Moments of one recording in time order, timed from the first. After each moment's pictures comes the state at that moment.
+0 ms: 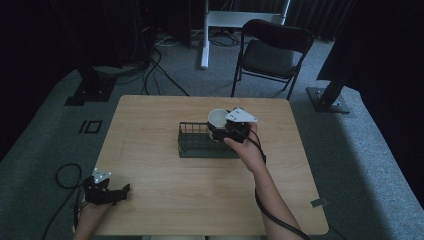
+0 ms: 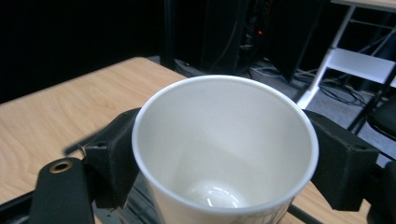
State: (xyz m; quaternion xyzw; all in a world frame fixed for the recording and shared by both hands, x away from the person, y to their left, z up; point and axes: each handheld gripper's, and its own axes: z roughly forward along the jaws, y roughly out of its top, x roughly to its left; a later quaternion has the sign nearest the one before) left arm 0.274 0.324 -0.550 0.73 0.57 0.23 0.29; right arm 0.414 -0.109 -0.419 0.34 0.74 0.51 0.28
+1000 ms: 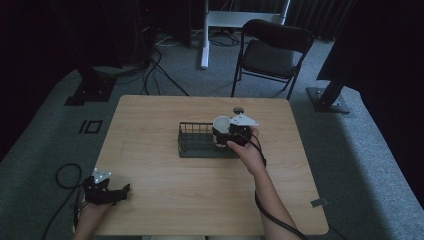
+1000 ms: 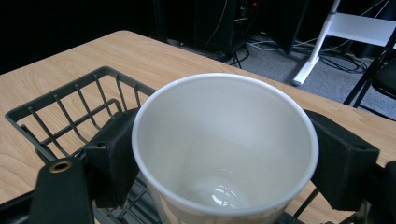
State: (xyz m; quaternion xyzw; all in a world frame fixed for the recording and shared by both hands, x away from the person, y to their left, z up) left arm 0.274 0.324 -0.550 0.73 0.57 0.23 0.29; right arm 0.430 -0.123 -0.461 0.38 0.74 0.48 0.25
